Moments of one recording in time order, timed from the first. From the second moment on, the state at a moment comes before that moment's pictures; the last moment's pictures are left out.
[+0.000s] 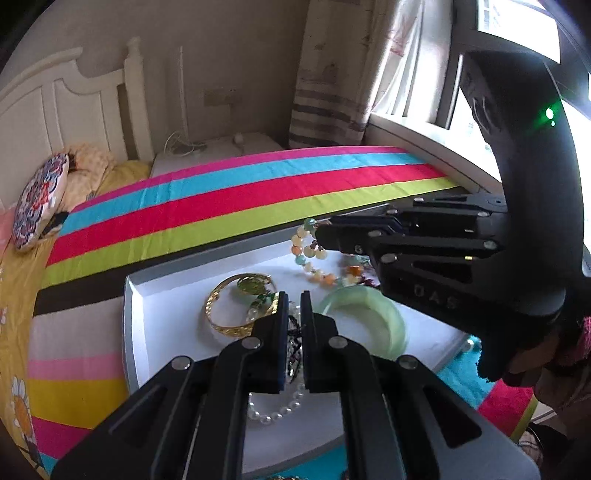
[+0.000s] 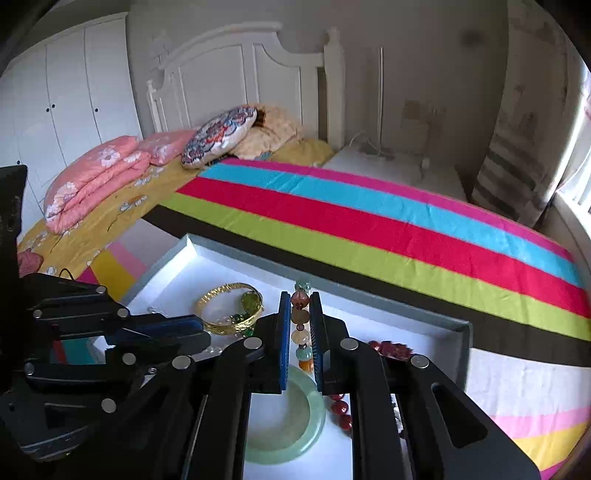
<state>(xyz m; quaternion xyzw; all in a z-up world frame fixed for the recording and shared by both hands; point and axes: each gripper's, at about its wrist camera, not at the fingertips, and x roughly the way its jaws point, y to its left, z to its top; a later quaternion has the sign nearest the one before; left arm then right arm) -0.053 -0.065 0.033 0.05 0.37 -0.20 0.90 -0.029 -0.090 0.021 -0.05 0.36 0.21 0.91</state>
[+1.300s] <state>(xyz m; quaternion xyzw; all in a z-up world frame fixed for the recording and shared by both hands) -0.186 -0.001 0.003 0.07 0.33 -0.09 0.94 -0.170 -0.108 -0.027 -0.10 0.40 0.21 0.89</state>
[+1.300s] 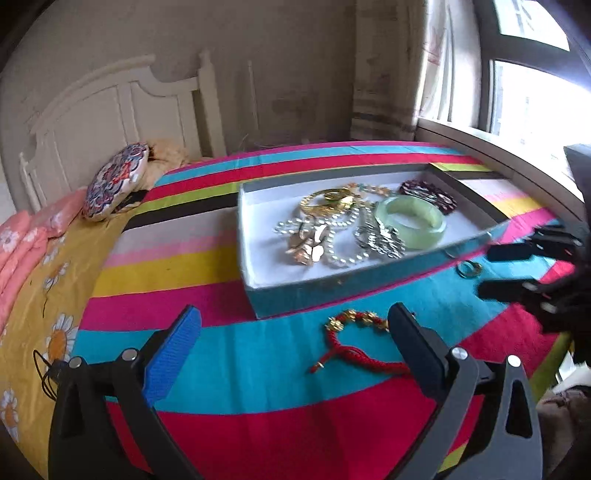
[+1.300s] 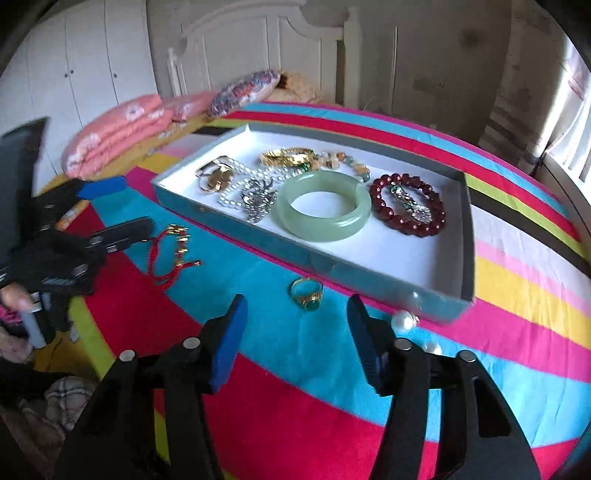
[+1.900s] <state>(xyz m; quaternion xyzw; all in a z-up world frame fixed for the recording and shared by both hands) -0.186 -0.039 -0.009 0.05 0.38 -0.17 0.91 -0.181 -0.107 -0.030 -0.12 0.39 0.22 0.89</state>
